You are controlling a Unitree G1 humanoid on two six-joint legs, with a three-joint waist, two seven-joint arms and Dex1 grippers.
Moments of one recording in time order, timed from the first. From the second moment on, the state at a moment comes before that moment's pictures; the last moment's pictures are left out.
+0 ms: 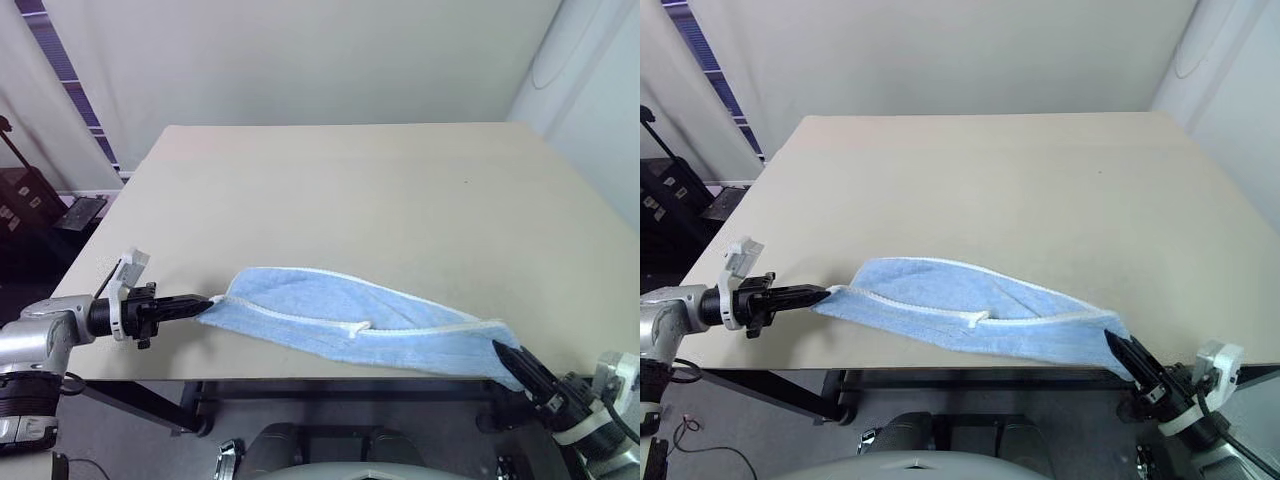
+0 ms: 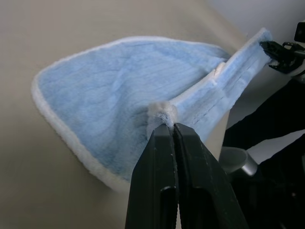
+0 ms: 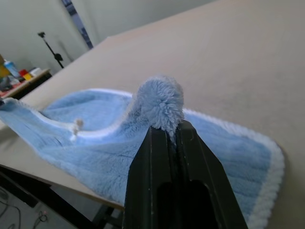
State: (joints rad) left arm -0.26 0.82 0.17 0.36 -0.50 0.57 -1.53; right arm 0.61 -0.41 -0.49 -0.36 0.82 0.25 0.86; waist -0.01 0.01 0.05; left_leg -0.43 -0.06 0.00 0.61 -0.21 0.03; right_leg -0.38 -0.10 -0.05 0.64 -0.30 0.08
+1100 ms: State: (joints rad) left arm -0.68 0.57 0.14 0.99 -0.33 0.25 -1.25; right arm 0.32 -0.38 -0.42 -0.19 0.64 0.29 0.60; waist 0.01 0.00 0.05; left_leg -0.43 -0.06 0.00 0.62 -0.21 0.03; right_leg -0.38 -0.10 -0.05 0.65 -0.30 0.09
